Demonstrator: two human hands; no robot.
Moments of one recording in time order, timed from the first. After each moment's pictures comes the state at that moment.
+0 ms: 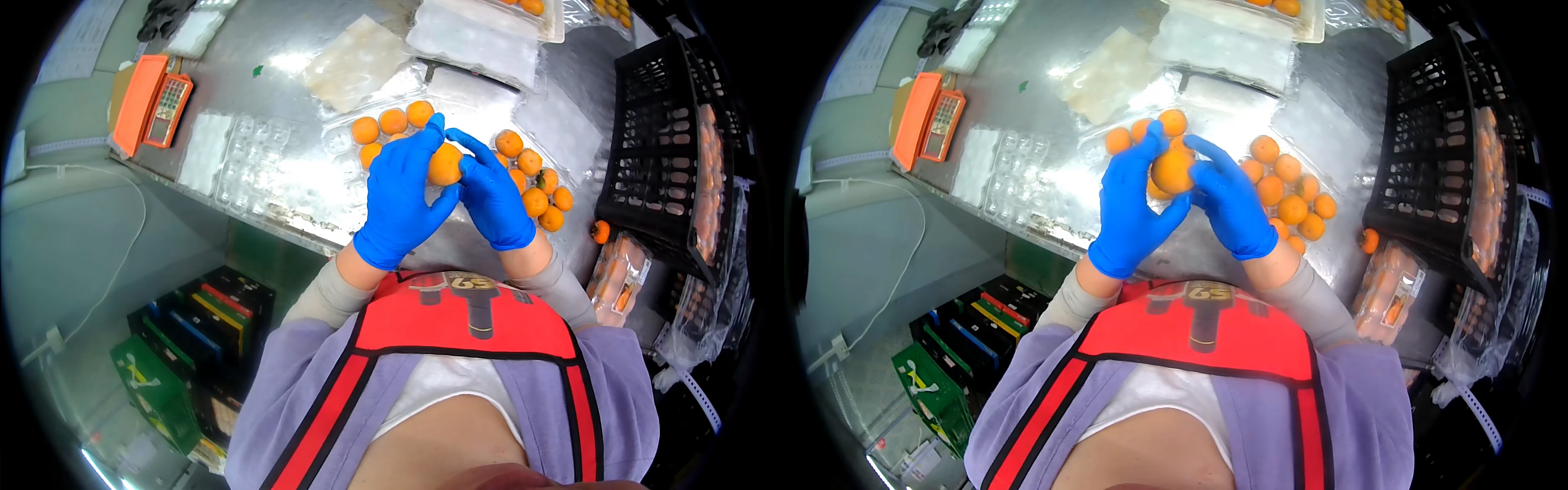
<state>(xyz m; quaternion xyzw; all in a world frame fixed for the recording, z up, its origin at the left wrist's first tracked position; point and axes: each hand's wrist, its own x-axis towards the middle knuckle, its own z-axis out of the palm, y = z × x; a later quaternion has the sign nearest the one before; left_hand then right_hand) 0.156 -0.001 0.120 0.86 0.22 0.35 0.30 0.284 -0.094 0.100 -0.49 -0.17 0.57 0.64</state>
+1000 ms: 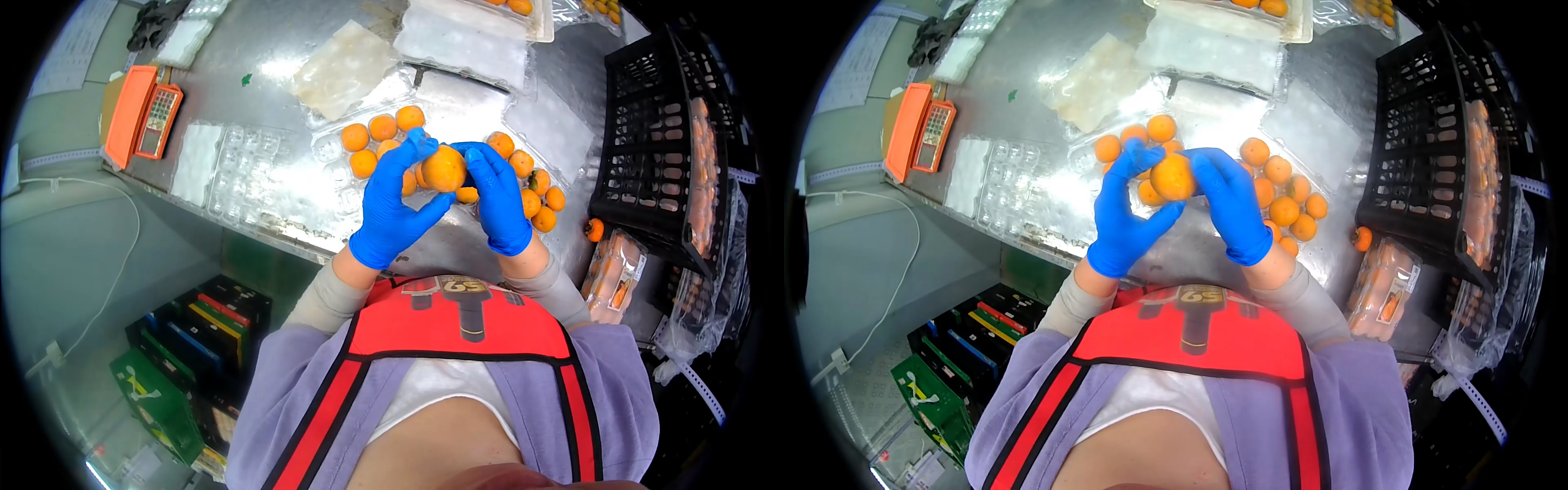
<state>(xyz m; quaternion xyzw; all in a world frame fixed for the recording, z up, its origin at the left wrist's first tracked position) 0.154 -0.002 0.105 0.80 0.18 0.38 0.43 0.289 -0.093 0.106 -0.57 -0.22 0.45 0.66</state>
